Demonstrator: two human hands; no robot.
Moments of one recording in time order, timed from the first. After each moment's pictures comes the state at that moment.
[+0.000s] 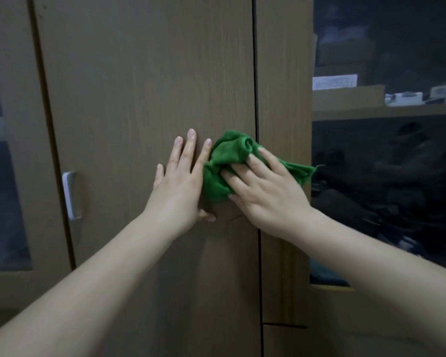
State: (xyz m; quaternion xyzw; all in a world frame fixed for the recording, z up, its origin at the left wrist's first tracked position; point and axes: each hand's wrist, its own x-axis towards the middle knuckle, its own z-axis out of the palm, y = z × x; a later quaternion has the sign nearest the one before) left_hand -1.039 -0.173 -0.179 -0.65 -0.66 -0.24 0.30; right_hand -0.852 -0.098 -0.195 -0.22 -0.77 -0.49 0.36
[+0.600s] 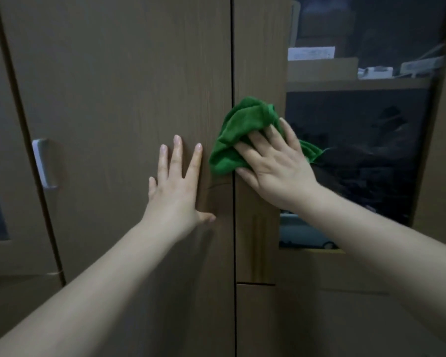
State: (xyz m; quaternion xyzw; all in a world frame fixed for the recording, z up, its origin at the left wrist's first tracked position) left_hand -1.005 -0.176 -0.244 -0.64 -0.67 -0.28 0.24; right_hand -0.795 -0.098 -0.204 -0.28 -0.76 -0.46 0.36
